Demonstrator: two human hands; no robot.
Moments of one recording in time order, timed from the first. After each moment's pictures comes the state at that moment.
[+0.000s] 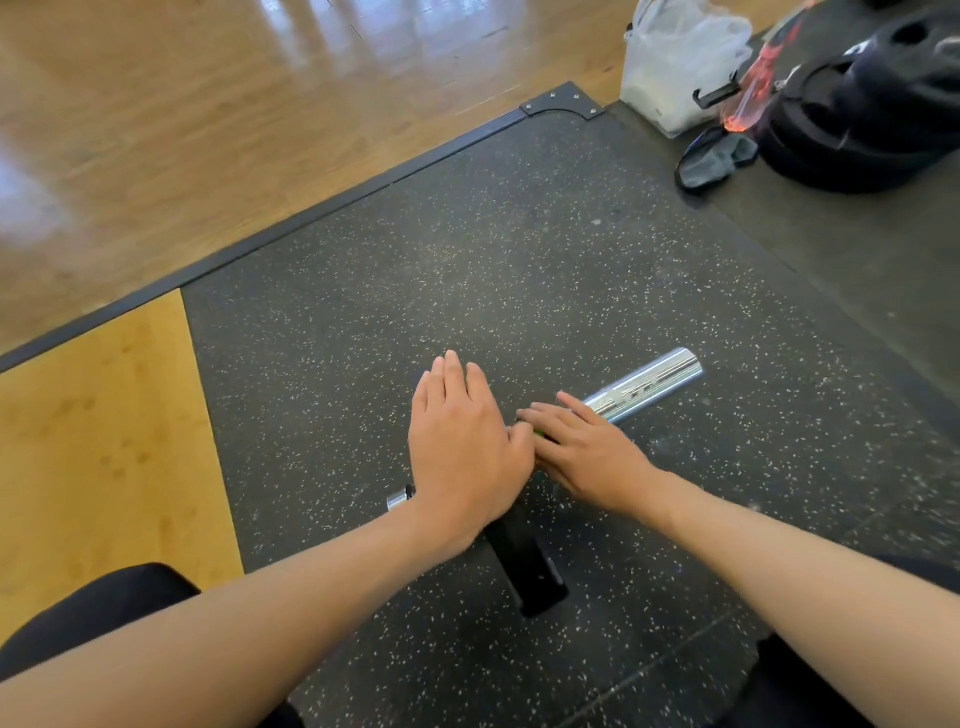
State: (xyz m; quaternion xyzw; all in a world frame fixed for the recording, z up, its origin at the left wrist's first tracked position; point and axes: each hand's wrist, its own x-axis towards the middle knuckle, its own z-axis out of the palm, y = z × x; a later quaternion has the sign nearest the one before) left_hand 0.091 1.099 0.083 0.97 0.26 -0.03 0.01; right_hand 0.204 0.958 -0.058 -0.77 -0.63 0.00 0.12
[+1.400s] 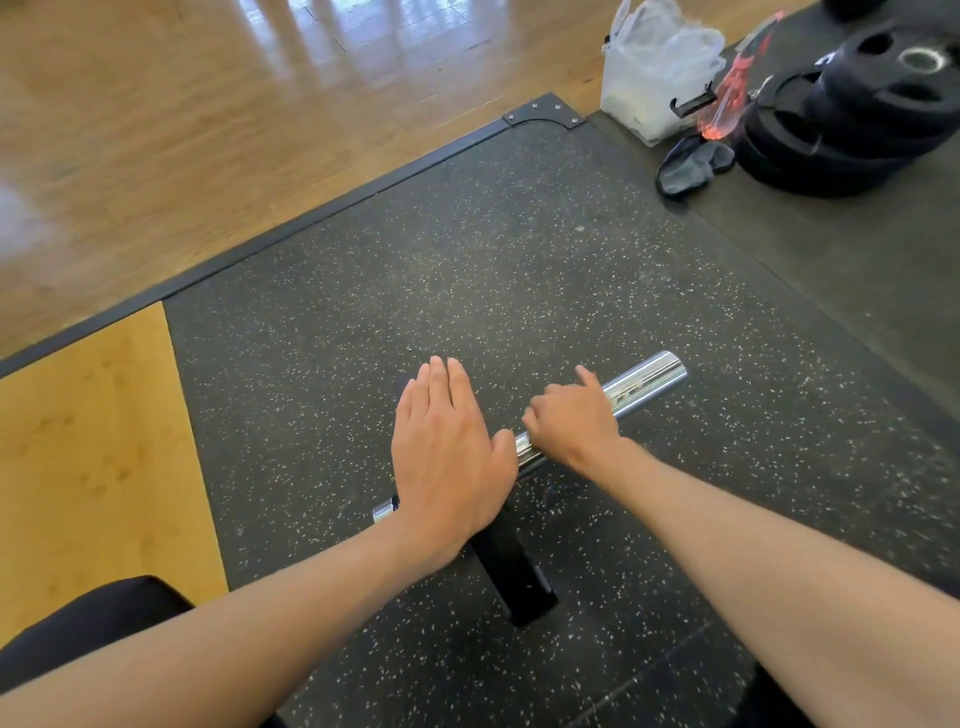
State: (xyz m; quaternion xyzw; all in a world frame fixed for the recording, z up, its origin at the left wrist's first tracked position) left_hand 0.087 1.098 0.083 0.97 0.25 -0.01 0.04; right_hand 0.221 1.004 -0.015 -0.90 -0.42 0.14 -0.02
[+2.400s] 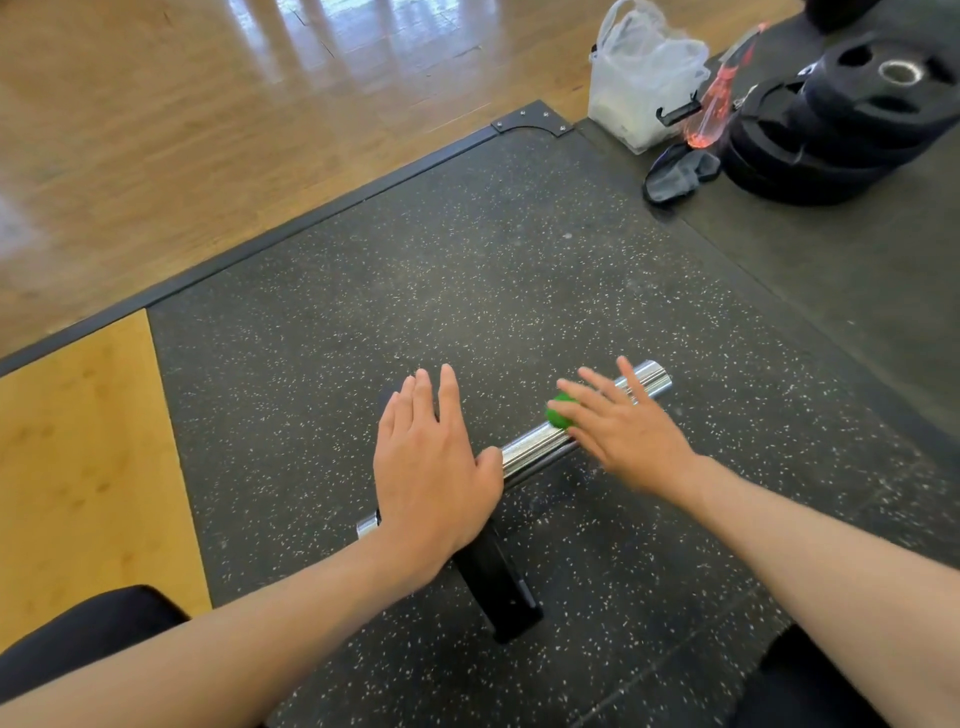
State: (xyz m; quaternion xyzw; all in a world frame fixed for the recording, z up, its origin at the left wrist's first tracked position) left_hand 0.088 1.097 0.083 0.97 0.25 -0.02 0.03; right_hand 0.263 0.911 -0.044 -0.85 -0.52 0.02 0.00
